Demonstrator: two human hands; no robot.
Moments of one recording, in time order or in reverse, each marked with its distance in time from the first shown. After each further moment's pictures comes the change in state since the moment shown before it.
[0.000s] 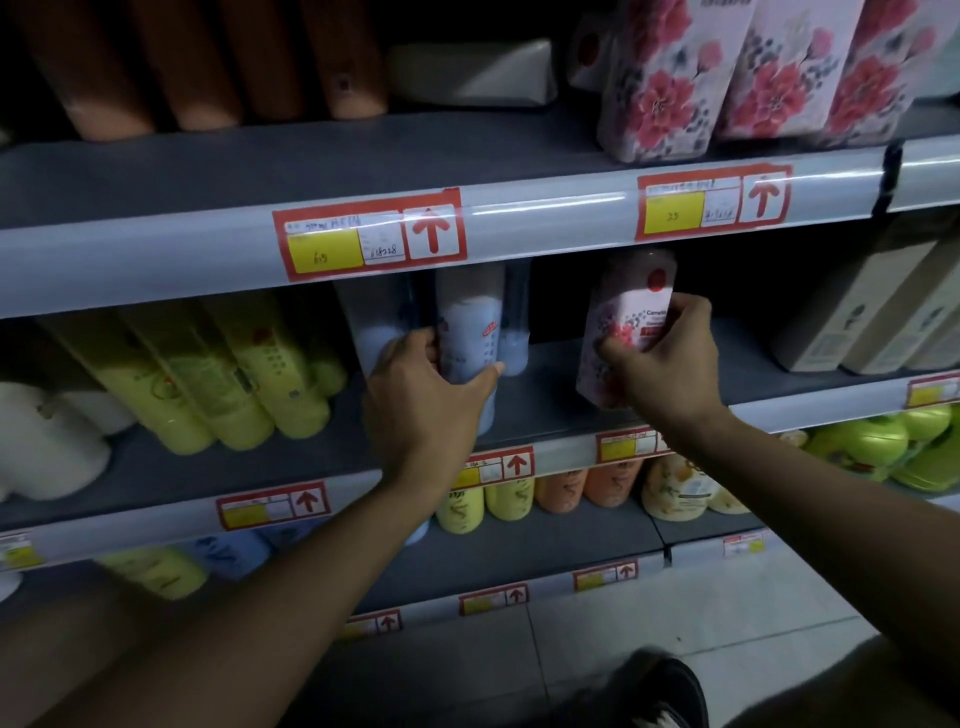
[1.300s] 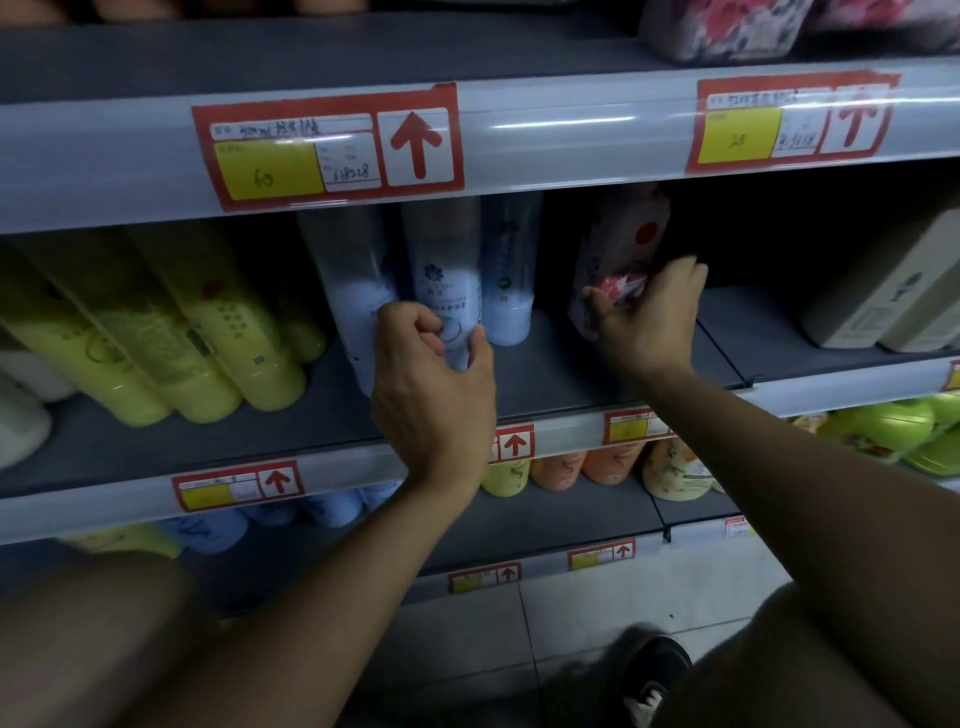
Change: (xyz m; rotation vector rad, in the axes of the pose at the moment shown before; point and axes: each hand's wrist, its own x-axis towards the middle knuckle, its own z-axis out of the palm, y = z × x) left_hand -0.024 -0.002 0.036 -0.120 0.231 -0.001; right_hand 0.035 0.018 0.051 -0.138 0.089 -0.092
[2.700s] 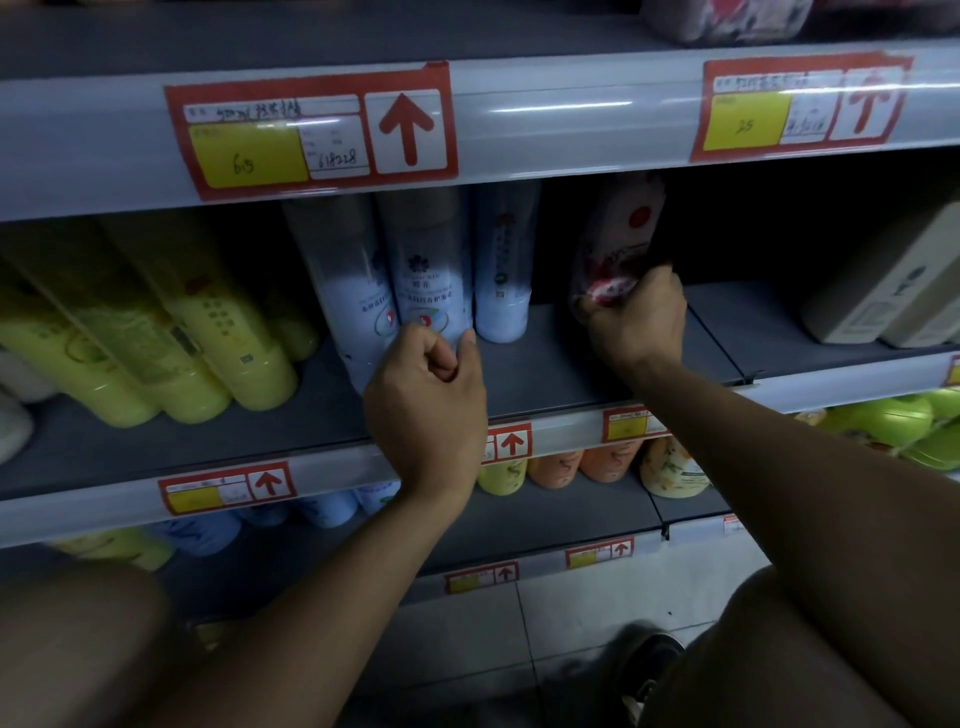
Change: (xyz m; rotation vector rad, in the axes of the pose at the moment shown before) left_hand -0.004 -0.012 0.001 -0.088 -0.059 0.006; right_hand 0.006 0.007 0.013 -0.094 -0.060 0.139
